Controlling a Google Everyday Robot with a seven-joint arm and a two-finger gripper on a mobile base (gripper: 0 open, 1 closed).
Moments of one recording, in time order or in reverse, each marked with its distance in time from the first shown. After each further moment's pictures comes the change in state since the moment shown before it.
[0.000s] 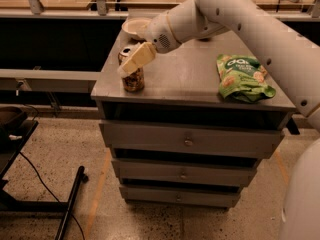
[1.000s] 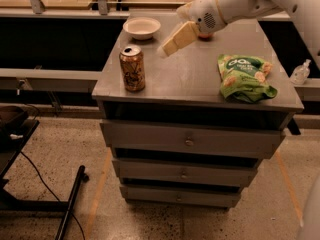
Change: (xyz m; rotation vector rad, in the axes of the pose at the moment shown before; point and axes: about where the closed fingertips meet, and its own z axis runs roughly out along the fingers) arm 0.018 -0.038 -0.110 0.146 0.037 0.012
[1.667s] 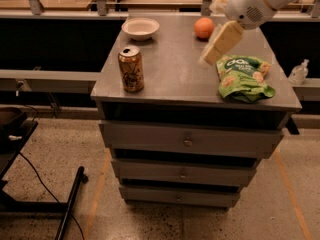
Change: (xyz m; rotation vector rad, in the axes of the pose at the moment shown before) arm 0.037 0.031 -0.095 0.055 0.289 -0.122
